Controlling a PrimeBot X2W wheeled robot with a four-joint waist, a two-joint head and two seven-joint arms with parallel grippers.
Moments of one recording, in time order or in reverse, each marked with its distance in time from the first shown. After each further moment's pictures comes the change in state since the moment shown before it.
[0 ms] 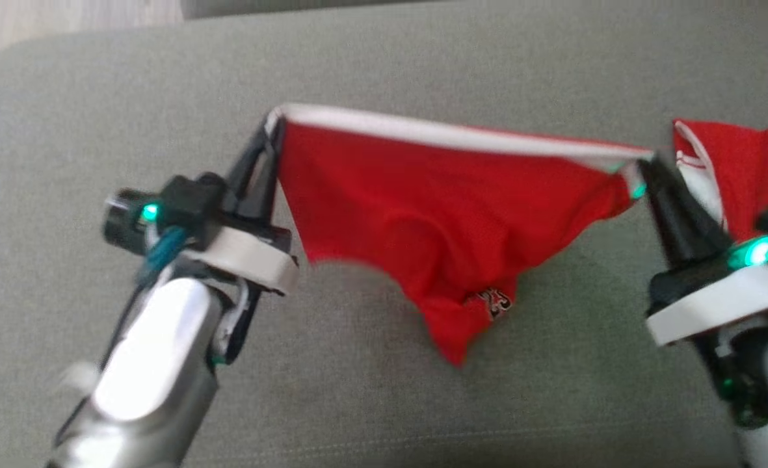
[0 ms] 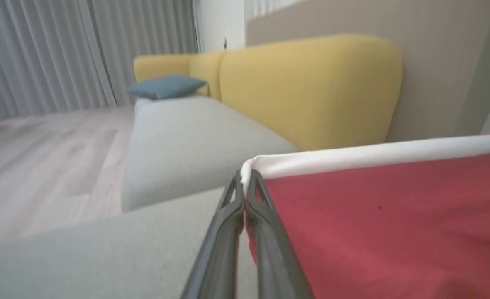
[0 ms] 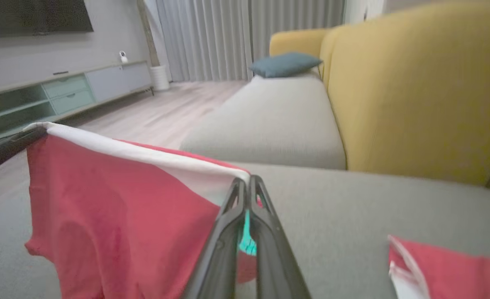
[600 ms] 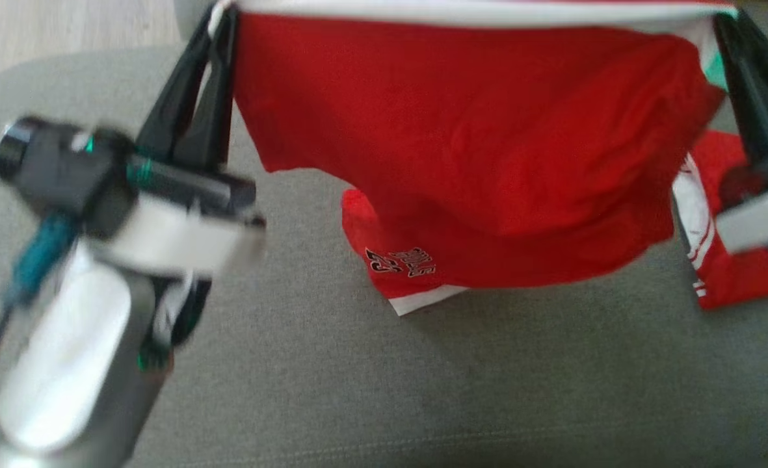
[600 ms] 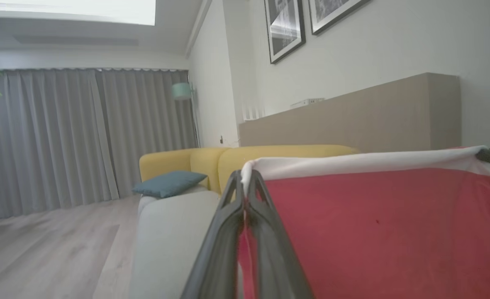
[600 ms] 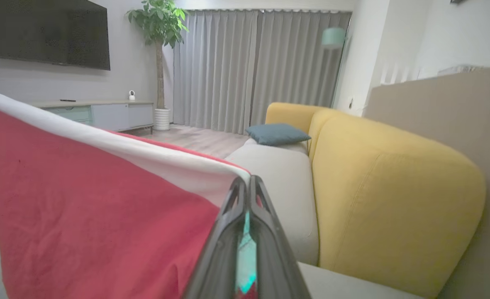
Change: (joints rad) left arm -0.007 0.116 0.085 -0.513 -0.003 0.067 0.179; right arm -0.235 -0.068 -0.065 -0.179 0.046 0.000 0.235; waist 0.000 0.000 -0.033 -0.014
